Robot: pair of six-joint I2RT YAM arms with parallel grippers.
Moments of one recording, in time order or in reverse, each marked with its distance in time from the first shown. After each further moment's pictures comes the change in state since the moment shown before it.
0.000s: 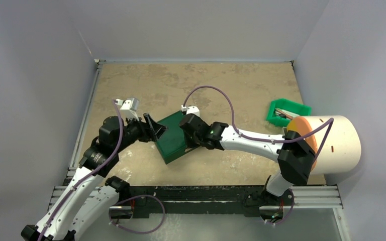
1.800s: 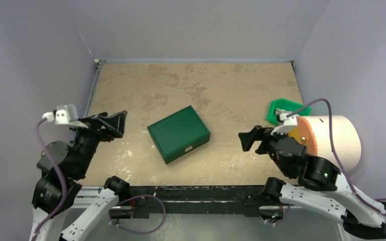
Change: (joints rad) left arm 0.000 -0.172 0.399 -0.254 -0.462 0.138; right arm -0.001 -1.066 -0.248 -0.394 0.440 0.007
